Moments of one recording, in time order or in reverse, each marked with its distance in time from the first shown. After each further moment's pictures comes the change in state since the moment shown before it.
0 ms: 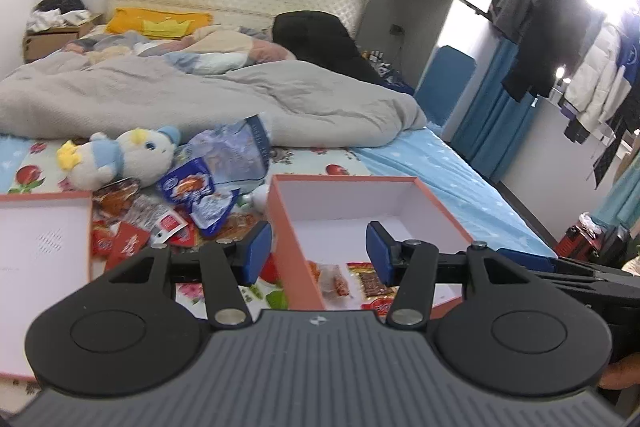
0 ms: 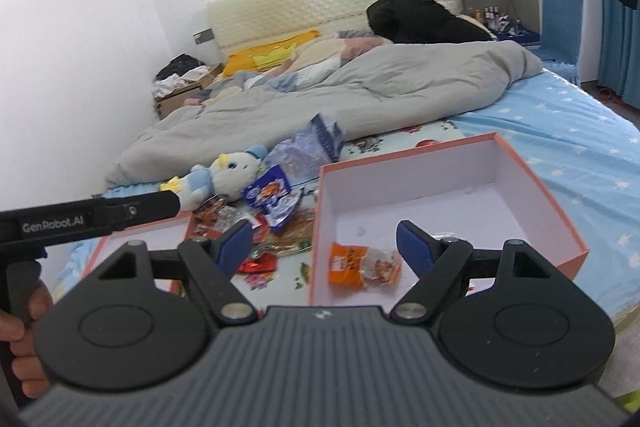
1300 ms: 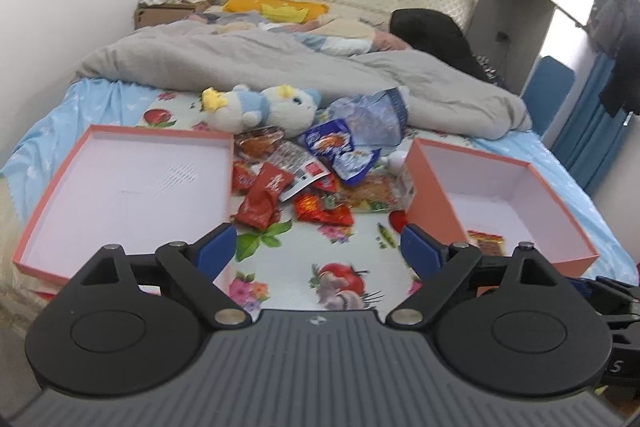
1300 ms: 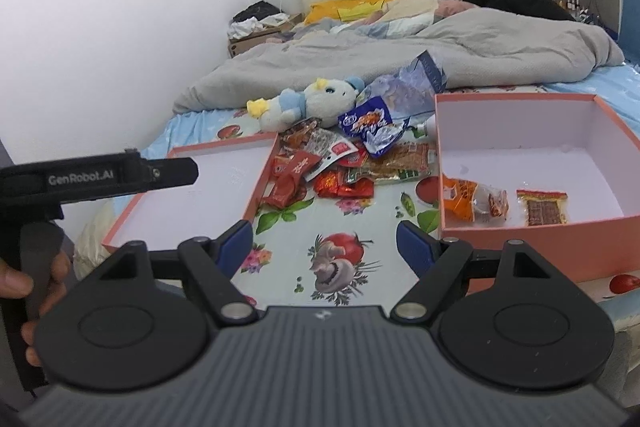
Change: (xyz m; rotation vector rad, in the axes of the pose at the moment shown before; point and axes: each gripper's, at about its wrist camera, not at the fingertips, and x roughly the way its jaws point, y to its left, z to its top) left arm -0.051 0.087 -0.083 -0.119 0.005 0.315; right arm 0.015 0.082 -0.082 -0.131 0.106 0.175
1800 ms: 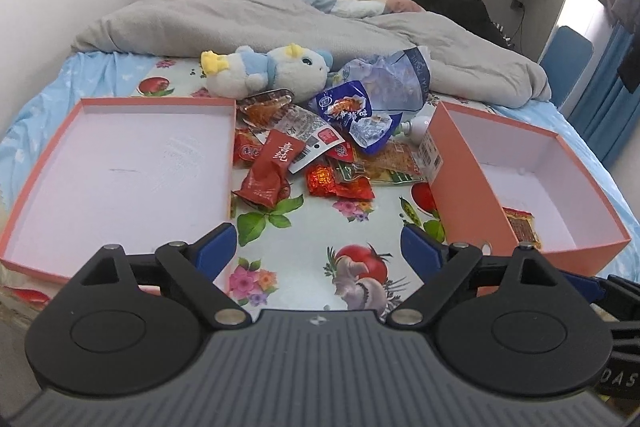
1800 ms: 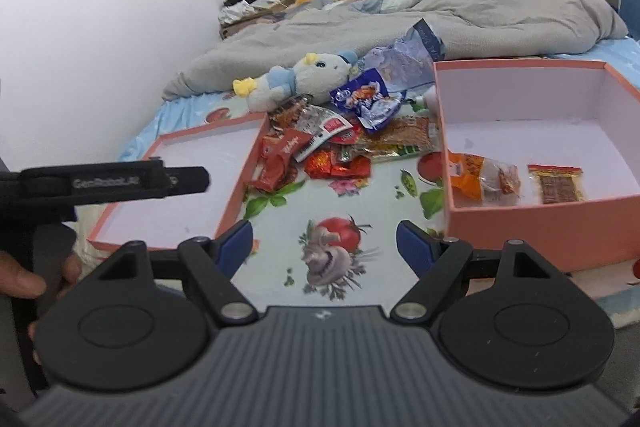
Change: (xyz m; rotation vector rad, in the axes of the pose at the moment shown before) left arm 0.070 0.004 -0.003 0.015 0.103 0.025; right arm 0.044 -0.014 -0.007 0.034 0.041 0.008
